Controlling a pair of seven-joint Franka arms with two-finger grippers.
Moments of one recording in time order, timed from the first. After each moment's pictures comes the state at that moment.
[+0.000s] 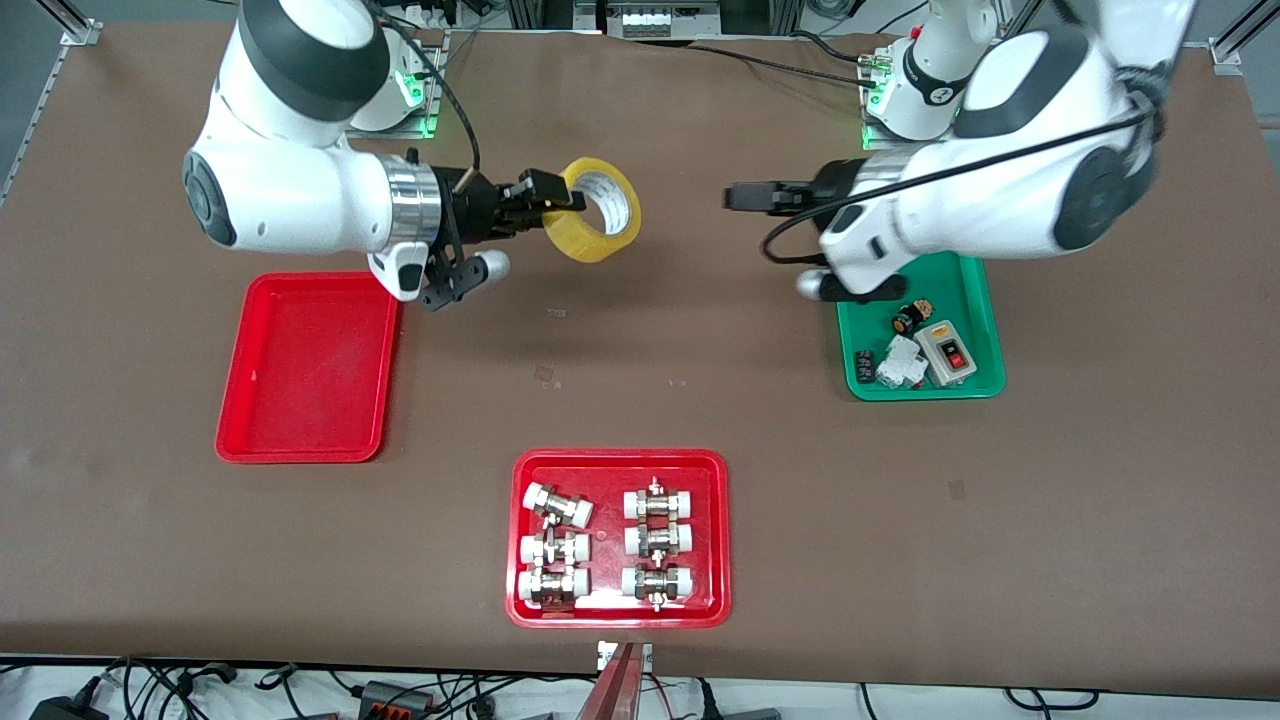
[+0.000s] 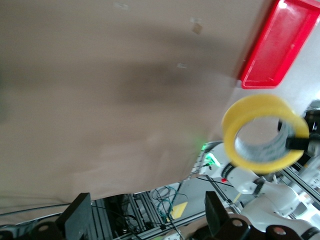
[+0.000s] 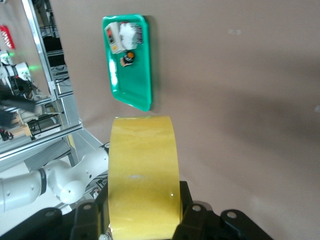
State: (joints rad) left arm 0.18 0.27 -0.62 -1.49 -0.53 1.50 -0.55; right arm 0.46 0.27 -0.05 -1.62 0.87 1.70 0.07
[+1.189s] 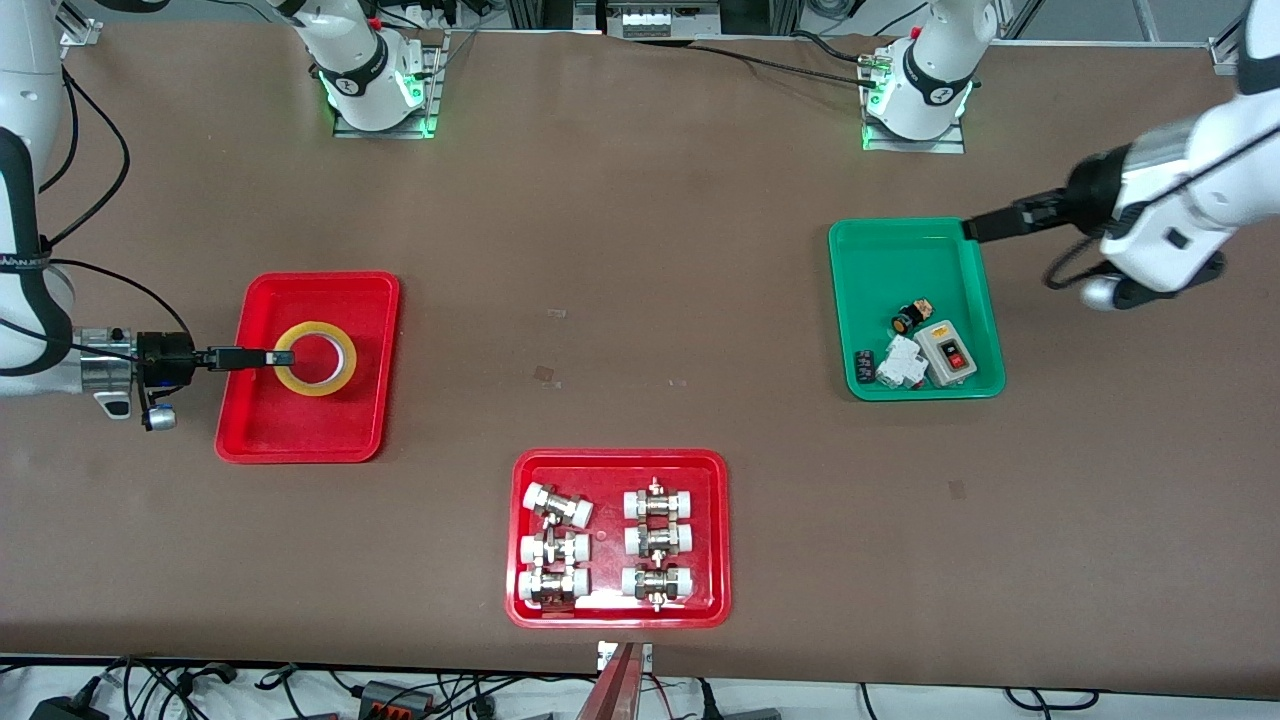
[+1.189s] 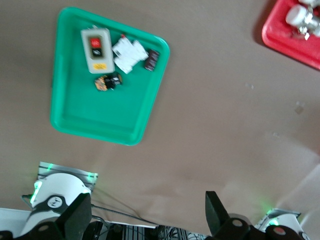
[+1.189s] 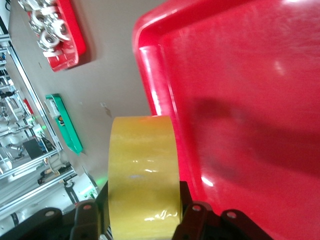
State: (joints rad) left arm 0.26 0.17 -0.36 -1.41 -0.23 1.27 -0.51; right arm -0.27 0.67 -0.08 -1.62 0.75 1.59 -0.52
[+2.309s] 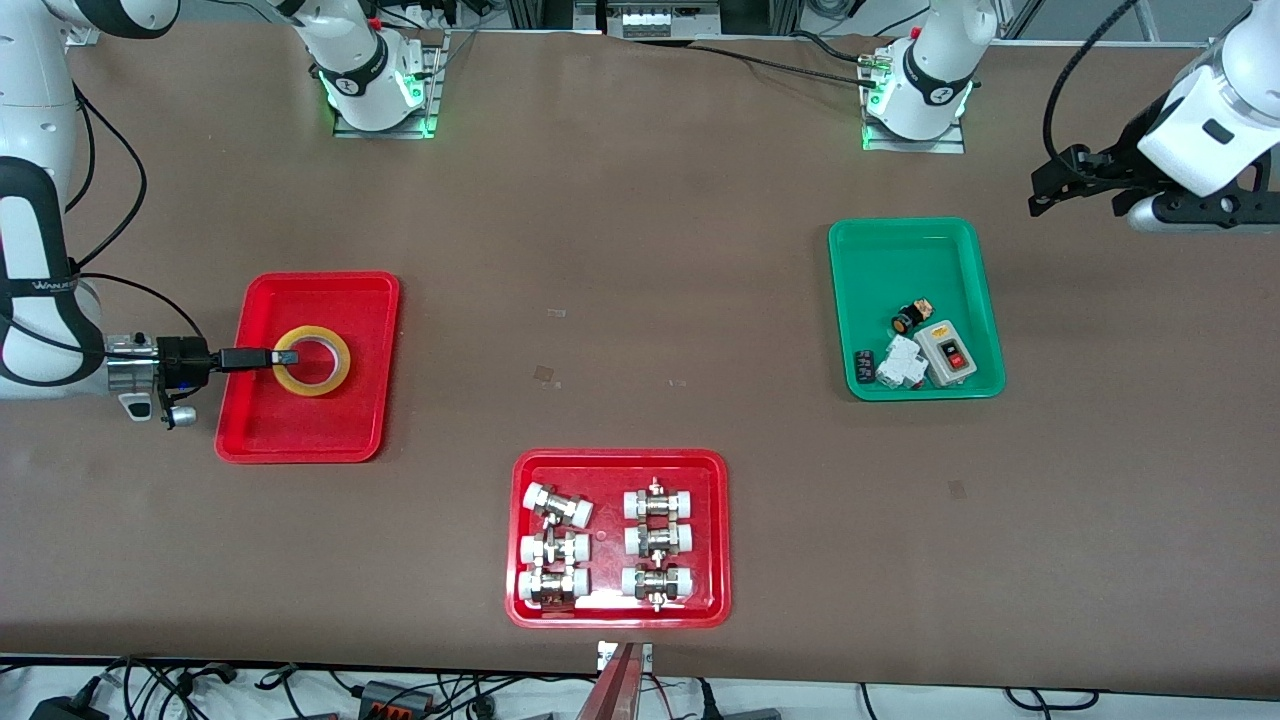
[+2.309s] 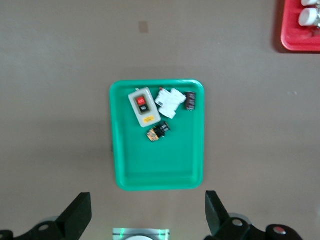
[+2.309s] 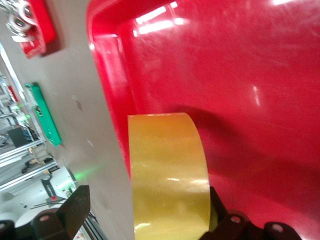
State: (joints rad) left arm 0.03 -0.13 -0.10 -1.75 -0.03 1.55 -0.10; right arm -0.29 0.73 -0.07 -1.63 0.68 1.65 -0.63
